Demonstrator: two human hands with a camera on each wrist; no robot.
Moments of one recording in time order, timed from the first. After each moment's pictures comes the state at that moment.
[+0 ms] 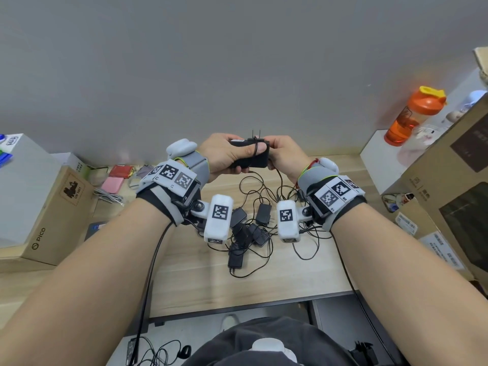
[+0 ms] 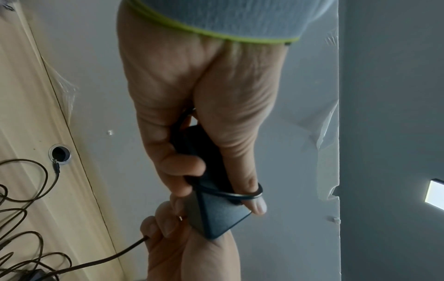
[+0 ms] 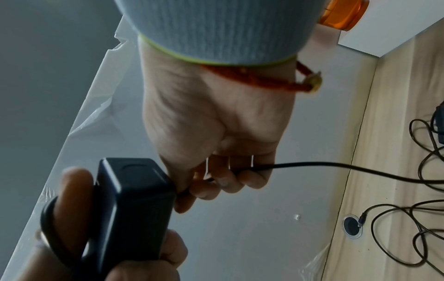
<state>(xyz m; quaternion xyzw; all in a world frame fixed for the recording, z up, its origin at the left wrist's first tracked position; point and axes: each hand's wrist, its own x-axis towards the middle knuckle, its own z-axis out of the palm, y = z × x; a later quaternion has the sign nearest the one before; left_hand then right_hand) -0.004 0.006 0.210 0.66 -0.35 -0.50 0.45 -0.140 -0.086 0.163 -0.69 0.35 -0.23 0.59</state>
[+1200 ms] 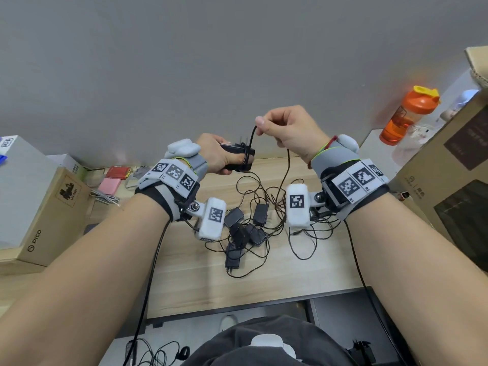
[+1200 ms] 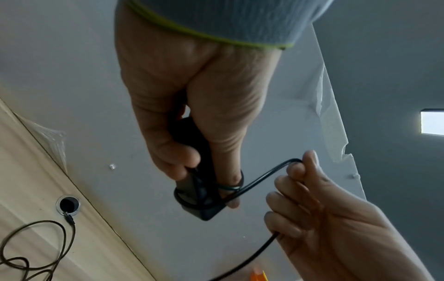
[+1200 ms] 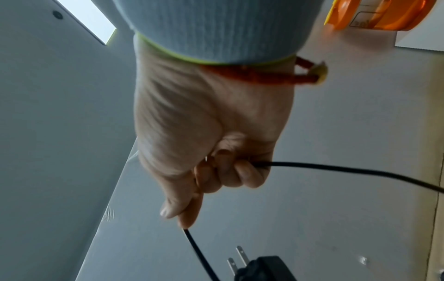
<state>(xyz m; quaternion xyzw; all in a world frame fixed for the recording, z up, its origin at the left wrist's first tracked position) 0.002 0.002 0.208 0.74 -0.34 -0.42 0.39 -0.162 -0.092 0.226 -0.77 0.28 -0.27 0.51</state>
